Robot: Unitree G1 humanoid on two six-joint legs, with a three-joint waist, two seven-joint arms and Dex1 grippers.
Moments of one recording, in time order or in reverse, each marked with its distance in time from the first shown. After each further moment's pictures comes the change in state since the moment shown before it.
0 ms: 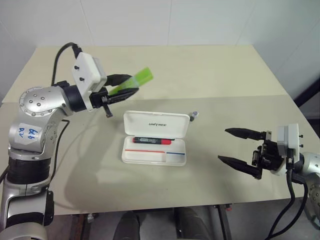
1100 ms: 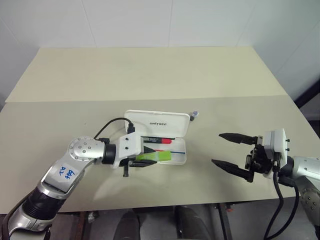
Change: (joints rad) left arm 0.333 0.011 -0.278 -0.143 0.166 0.008 -0.076; right arm 0.018 0.007 0.070 -0.022 -0.044 0.004 -0.068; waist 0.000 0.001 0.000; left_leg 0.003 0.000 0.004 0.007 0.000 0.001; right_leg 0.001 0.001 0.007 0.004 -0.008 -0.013
